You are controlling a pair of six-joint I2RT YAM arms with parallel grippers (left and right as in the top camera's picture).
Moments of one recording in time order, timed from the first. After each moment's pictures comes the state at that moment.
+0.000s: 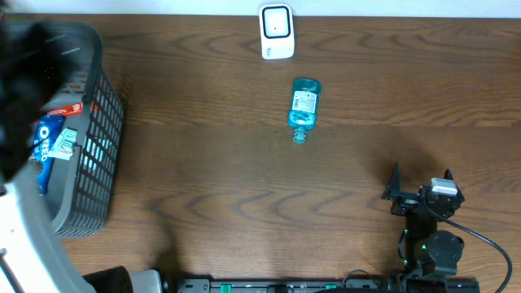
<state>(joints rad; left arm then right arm) 0.21 1.53 2.31 -1.54 -0.22 -0.61 -0.09 0.01 0.01 -0.06 0.08 -0.01</state>
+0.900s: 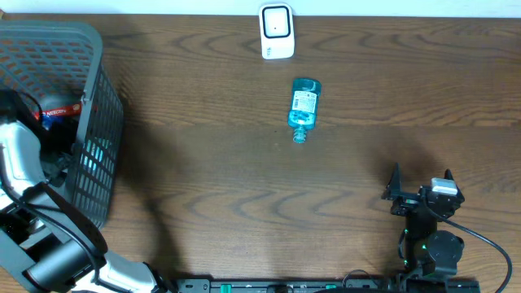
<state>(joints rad) 0.63 1.78 1.32 -0.93 0.12 -0.46 -0.09 0.01 0.01 -0.06 0.08 -0.01</state>
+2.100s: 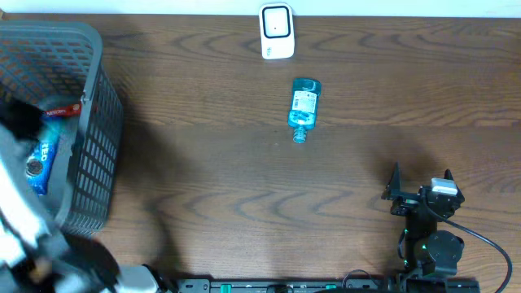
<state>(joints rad) 0.65 1.55 1.64 -1.04 0.05 -0.51 -0.09 0.01 0.01 -0.06 0.07 -0.01</state>
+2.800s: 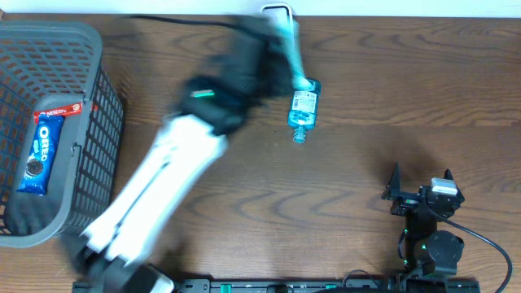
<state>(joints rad) -0.62 1.69 1.70 -0.72 0.01 -0.64 -0.09 0.01 0.01 -0.06 0.08 -0.01</state>
